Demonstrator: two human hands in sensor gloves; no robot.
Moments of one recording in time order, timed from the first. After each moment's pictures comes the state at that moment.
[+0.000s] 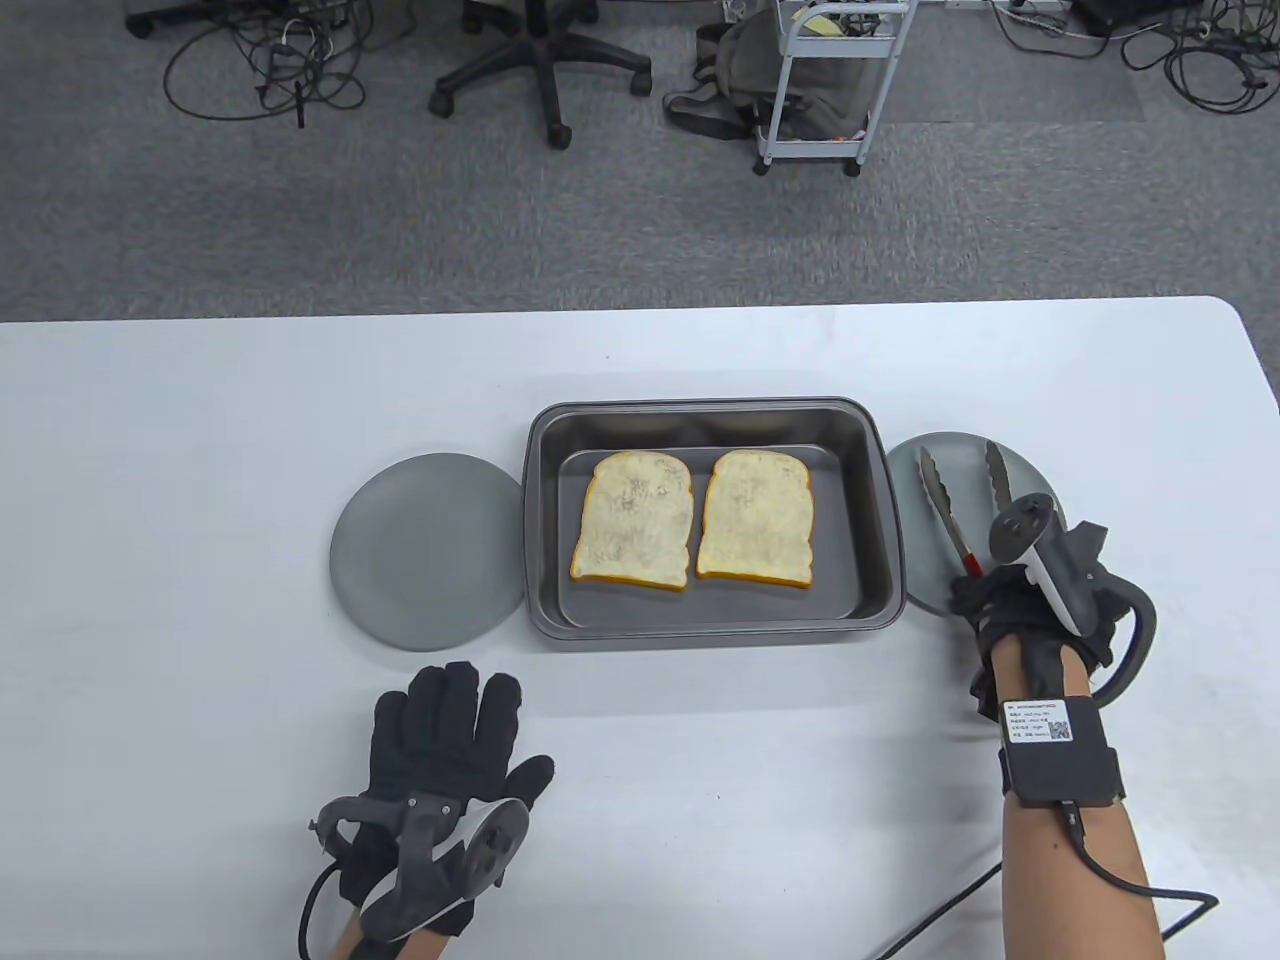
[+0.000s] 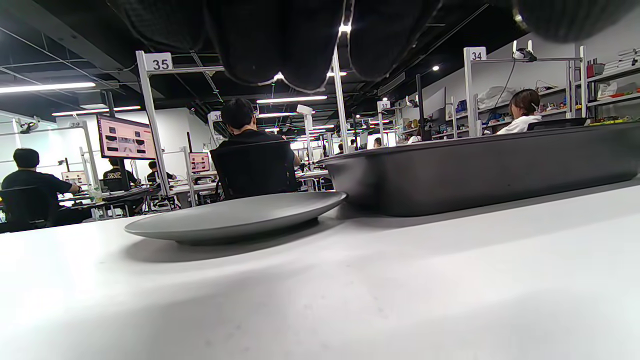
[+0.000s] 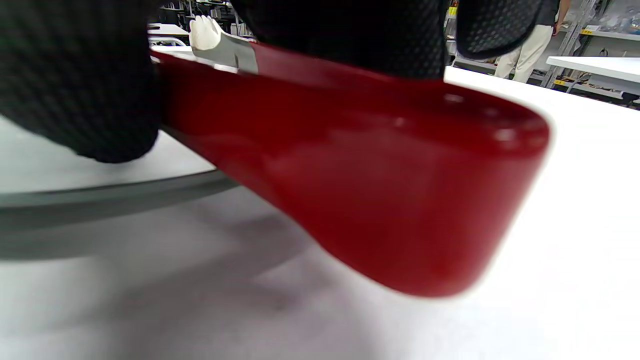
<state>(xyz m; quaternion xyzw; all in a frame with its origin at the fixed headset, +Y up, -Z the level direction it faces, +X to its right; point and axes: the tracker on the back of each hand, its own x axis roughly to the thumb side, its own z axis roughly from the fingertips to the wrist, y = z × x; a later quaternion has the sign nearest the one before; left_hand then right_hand) -0.163 -0.712 -0.068 0.08 -0.09 -0.05 0.99 0.325 -0.725 -0.265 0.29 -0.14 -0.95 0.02</state>
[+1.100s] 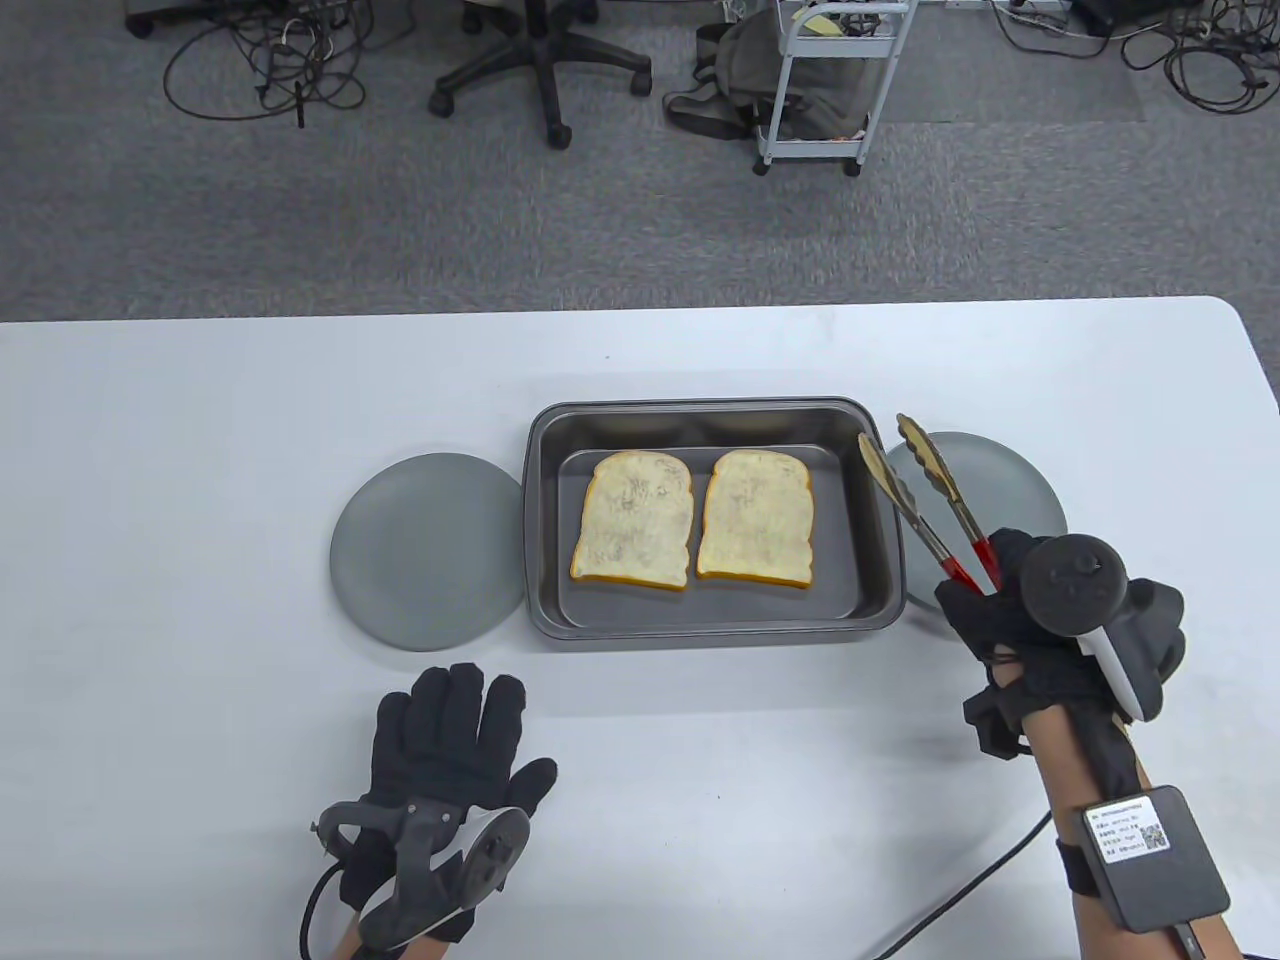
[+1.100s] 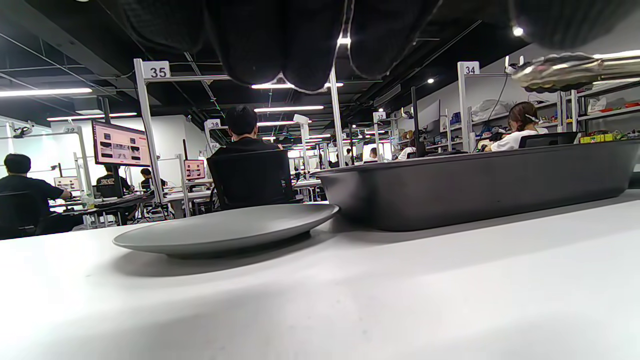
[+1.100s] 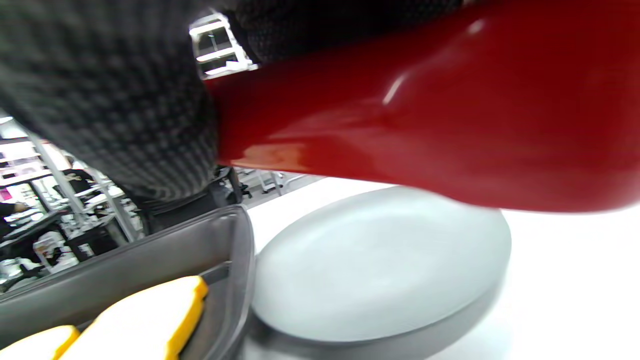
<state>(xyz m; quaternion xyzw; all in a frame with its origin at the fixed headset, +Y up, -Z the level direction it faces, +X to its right) -0.162 -0.708 -0.064 0.10 -0.09 -0.04 0.99 0.288 -0.638 -0.197 0.12 0.03 -0.98 -0.15</state>
